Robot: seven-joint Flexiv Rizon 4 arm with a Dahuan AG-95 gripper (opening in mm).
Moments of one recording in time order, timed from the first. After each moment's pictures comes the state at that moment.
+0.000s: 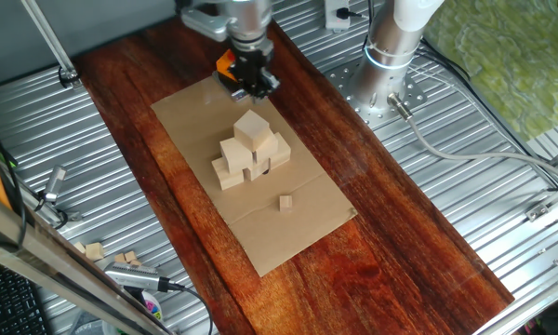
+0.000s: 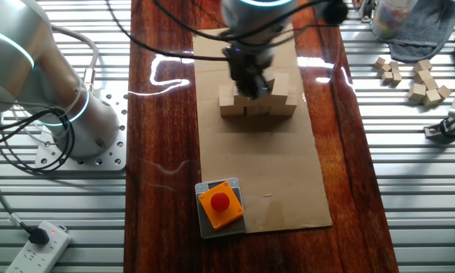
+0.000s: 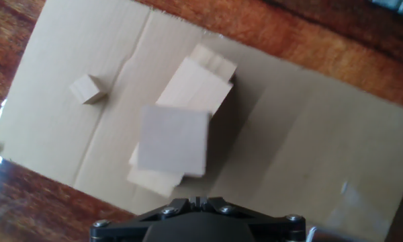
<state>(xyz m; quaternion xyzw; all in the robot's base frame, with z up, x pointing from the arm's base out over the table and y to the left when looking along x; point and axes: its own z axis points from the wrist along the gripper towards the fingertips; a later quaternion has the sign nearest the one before) 0.373 0.010 0.186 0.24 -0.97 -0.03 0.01</state>
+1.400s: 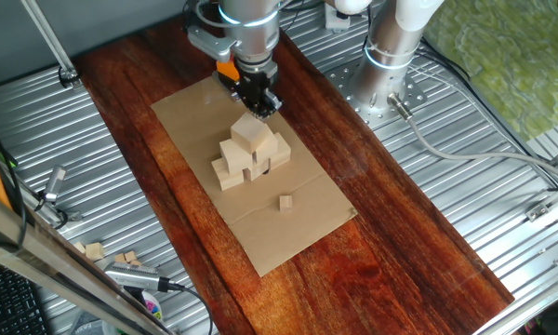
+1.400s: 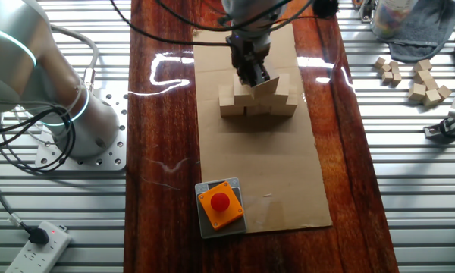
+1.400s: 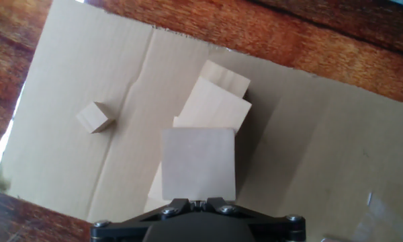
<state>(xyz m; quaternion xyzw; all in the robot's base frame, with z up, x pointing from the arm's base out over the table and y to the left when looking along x) 0.400 0.042 0.173 0.21 -0.98 -0.03 0.01</state>
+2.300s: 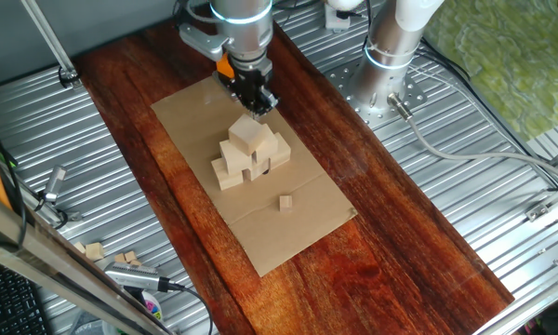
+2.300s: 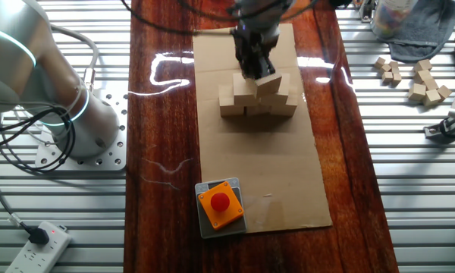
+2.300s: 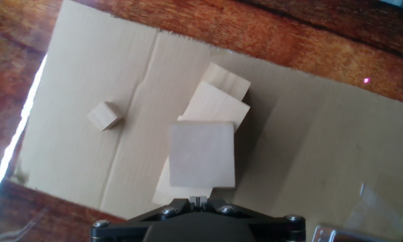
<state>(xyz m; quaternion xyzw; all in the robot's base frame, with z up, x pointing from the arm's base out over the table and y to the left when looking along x) 0.400 0.044 0.206 0.21 -0.98 -0.03 0.03</state>
